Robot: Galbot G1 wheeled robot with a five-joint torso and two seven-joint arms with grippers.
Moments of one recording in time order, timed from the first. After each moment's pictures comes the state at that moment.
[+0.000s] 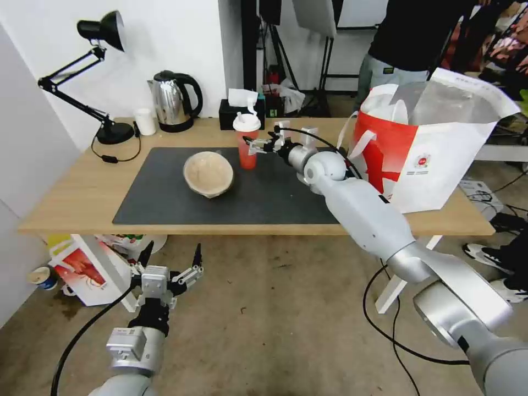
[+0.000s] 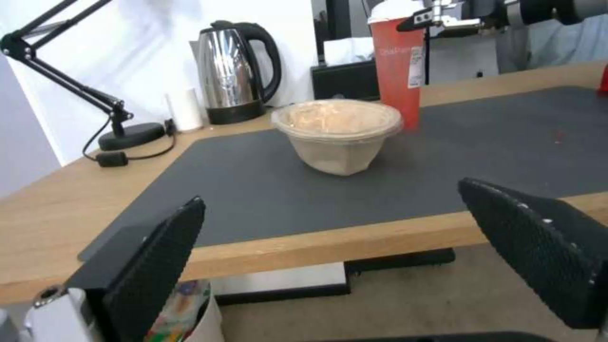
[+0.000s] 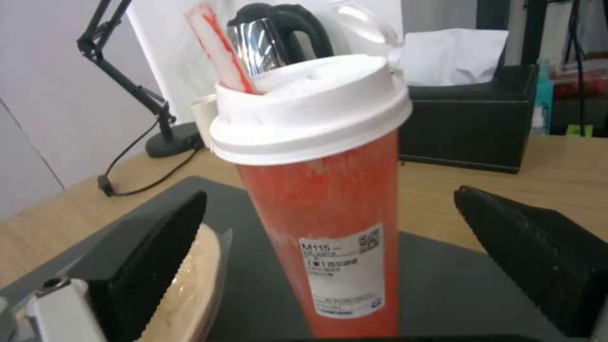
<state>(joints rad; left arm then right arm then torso) 1.80 -1.50 -0.55 -2.30 0.00 0.00 0.00 -0.19 1.32 -0.22 1.06 0.84 -0.24 -0.17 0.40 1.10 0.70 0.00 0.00</state>
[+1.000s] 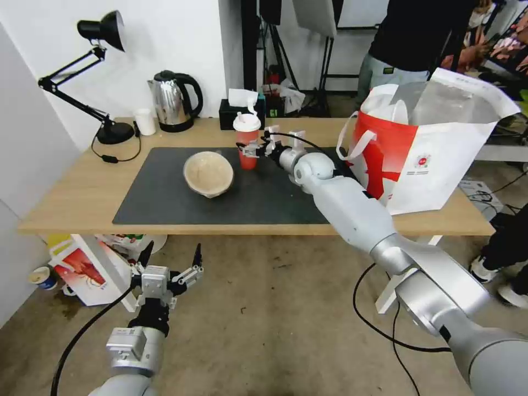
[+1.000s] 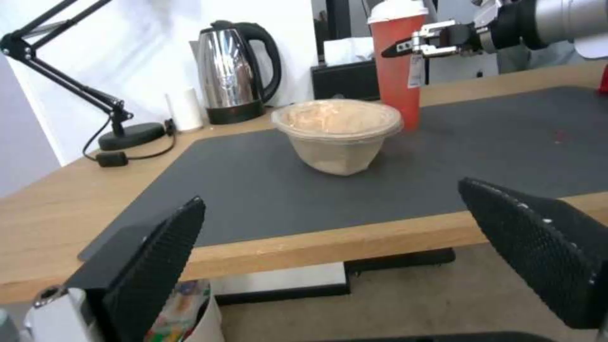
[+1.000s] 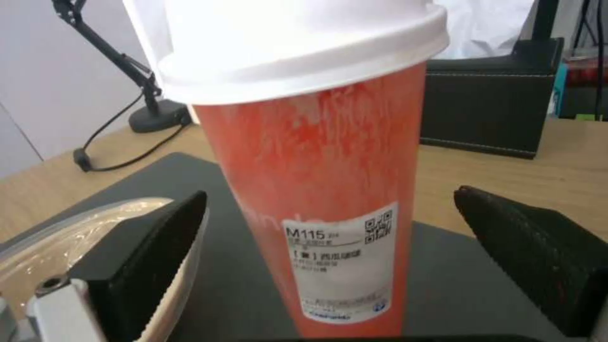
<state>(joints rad) 1.80 -1.50 -0.55 -2.30 0.00 0.00 0.00 -0.16 1.39 -0.23 0.91 0.77 -0.21 -0.22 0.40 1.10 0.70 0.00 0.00</state>
